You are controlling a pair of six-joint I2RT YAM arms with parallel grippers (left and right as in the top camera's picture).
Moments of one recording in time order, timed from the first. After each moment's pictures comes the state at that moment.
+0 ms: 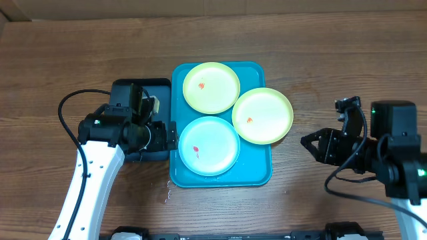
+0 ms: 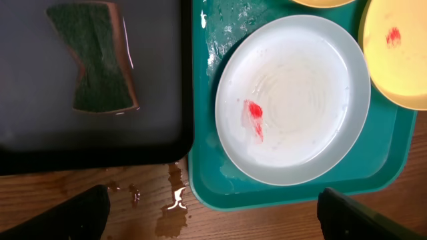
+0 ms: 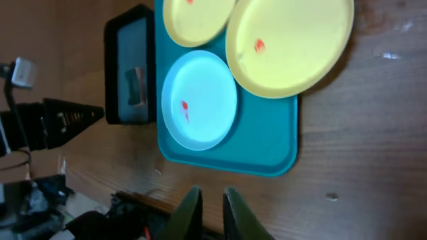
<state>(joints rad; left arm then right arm) -0.11 1.30 1.11 -1.11 0.18 -0.20 0.03 1.00 1.19 -1.26 -0.57 0.31</state>
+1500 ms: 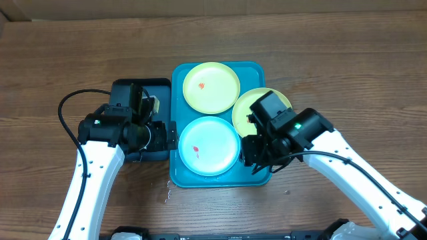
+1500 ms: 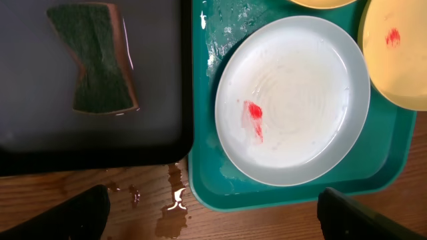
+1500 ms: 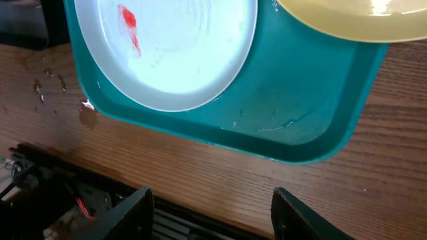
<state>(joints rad) -0.11 1.30 1.11 -1.10 0.18 -0.20 0.63 1.46 1.18 -1.09 -0.29 0.55</state>
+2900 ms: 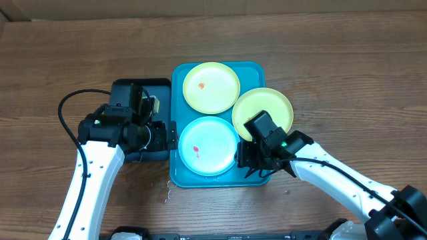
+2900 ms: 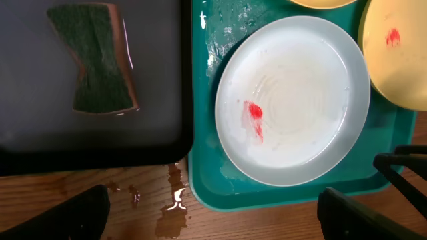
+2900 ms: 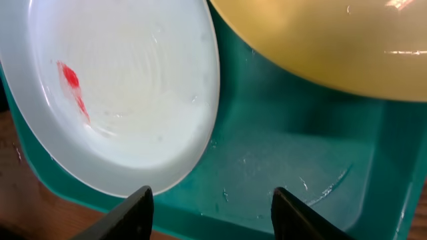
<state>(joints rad) -0.11 1.30 1.11 -1.10 0.18 -0.20 0.66 1.50 0.85 -0.58 -0.21 0.71</state>
